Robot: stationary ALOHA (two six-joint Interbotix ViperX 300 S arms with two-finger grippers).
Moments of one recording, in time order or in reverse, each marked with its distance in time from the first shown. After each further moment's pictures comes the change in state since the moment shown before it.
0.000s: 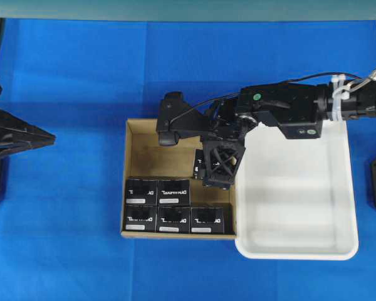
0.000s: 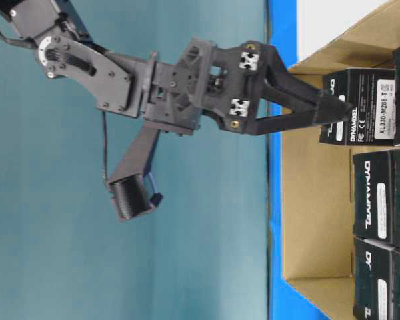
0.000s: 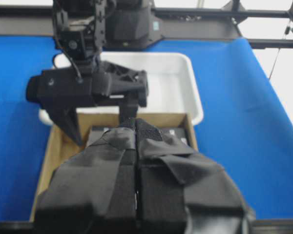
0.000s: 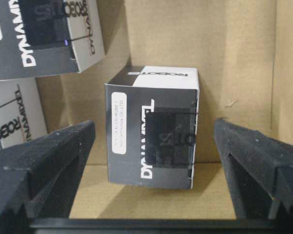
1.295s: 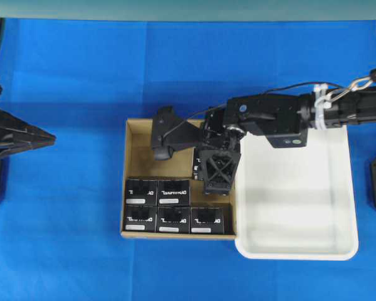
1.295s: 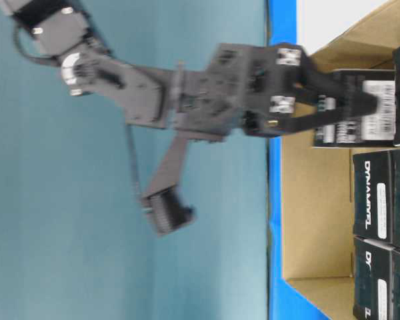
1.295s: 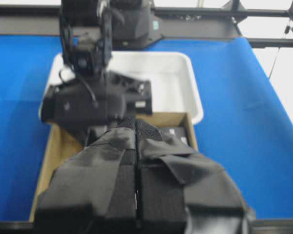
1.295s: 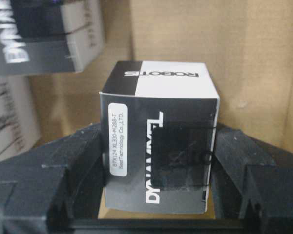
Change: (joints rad) left arm 0.000 0.003 0.002 0.000 0.002 0.000; right arm 0.029 0.034 -0.067 -0.054 0.104 0.003
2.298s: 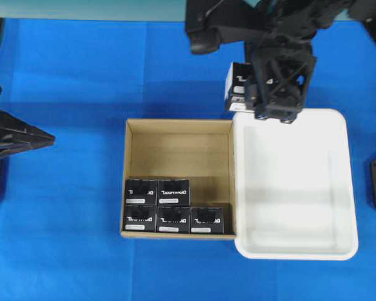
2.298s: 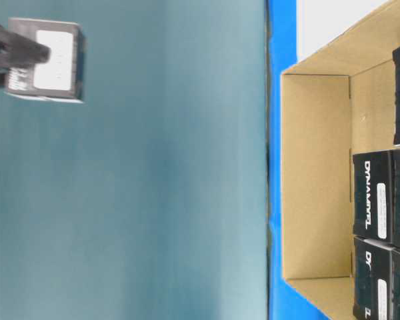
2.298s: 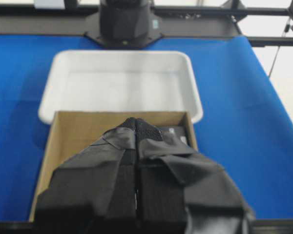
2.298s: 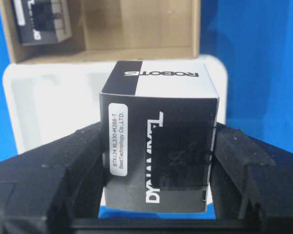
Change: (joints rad) left arm -0.005 -0.003 -0.002 0.000 0.003 0.003; right arm -0.124 -0.302 -0.423 -0.040 0.657 -0.011
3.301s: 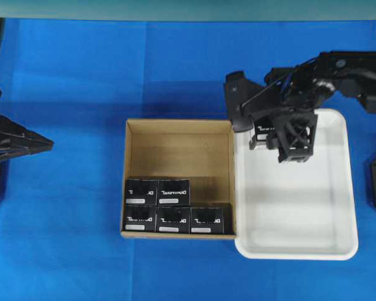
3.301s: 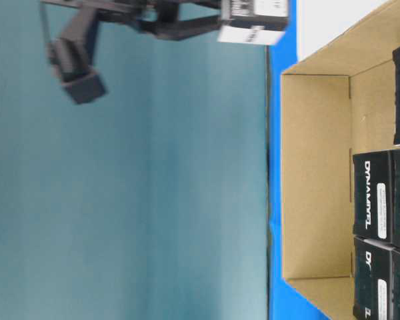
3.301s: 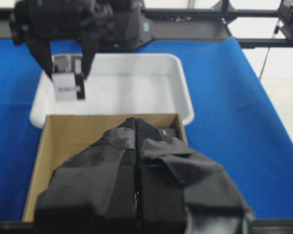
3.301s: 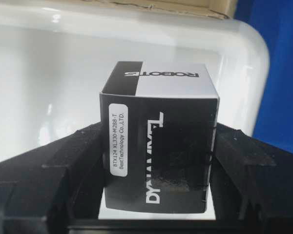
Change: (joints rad) left arm -0.025 -0.003 0.000 0.000 -0.006 -0.003; right arm -0.043 -0.049 0.758 -0.005 -0.624 -0.275
